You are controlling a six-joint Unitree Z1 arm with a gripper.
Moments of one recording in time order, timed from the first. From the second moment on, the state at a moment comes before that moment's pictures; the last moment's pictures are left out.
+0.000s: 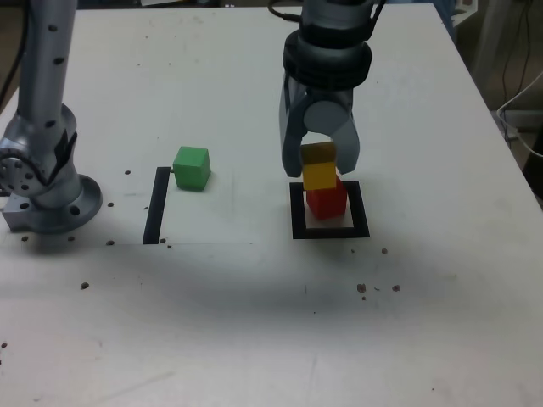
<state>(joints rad) -0.07 1.99 -1.61 1.31 0.05 -0.11</state>
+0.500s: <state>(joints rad) -0.07 2.01 -1.61 1.28 0.06 -0.12</state>
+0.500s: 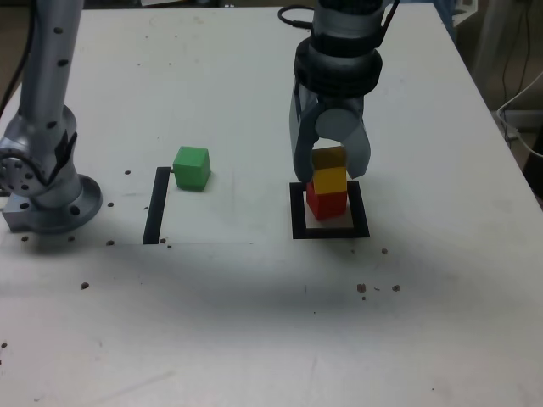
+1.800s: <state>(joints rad) -0.07 2.02 -1.58 1.26 0.06 -0.10</state>
